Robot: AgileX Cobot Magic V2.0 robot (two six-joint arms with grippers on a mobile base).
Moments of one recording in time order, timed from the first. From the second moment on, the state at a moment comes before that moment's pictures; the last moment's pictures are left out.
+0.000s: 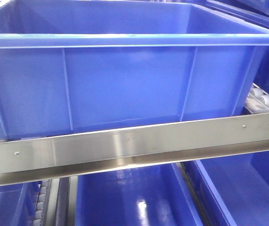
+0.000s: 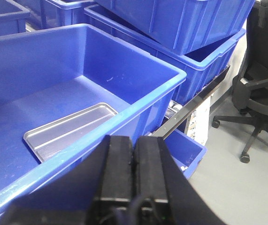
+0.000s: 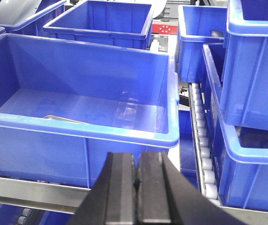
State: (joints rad) left arm -1.00 0.50 -0.71 0.40 0.47 -0.42; right arm 0.37 0.21 -0.47 -0.26 0.38 0.24
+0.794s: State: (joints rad) left arm -0.22 0.12 -0.20 -0.01 0.09 0.03; right arm 0.37 0.21 -0.47 -0.26 0.38 0.24
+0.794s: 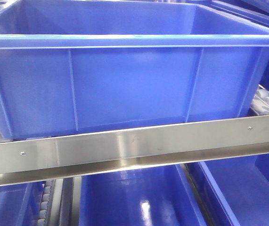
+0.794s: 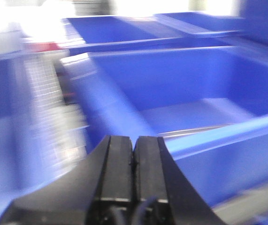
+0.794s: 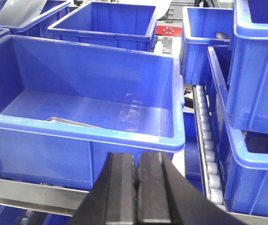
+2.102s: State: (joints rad) left arm 0.02 -0.01 0.03 -0.14 0.08 0.05; right arm 0.34 0.21 -0.45 -0.22 0.37 0.21
